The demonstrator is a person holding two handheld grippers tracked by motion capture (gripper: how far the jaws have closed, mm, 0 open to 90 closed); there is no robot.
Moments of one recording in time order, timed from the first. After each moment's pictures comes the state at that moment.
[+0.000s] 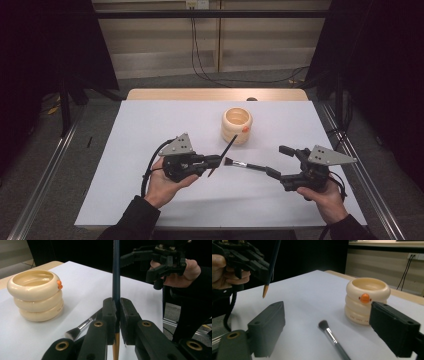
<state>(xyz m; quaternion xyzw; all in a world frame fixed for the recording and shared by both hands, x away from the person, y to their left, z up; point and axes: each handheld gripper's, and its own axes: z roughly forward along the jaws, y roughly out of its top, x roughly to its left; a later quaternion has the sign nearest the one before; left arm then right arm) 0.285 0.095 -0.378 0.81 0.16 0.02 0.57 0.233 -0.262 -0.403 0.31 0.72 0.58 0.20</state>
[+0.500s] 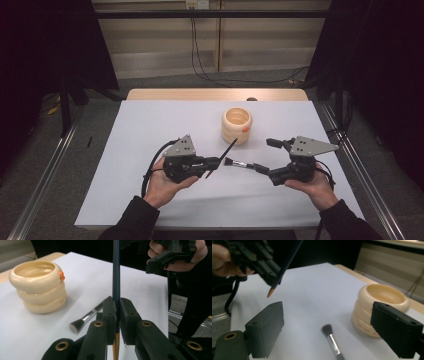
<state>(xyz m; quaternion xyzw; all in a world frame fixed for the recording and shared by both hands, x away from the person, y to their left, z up) 0.284 0.094 -0.383 0.83 0.16 0.03 0.53 0.254 -0.234 -0.390 0.25 0.78 0.55 0.19</state>
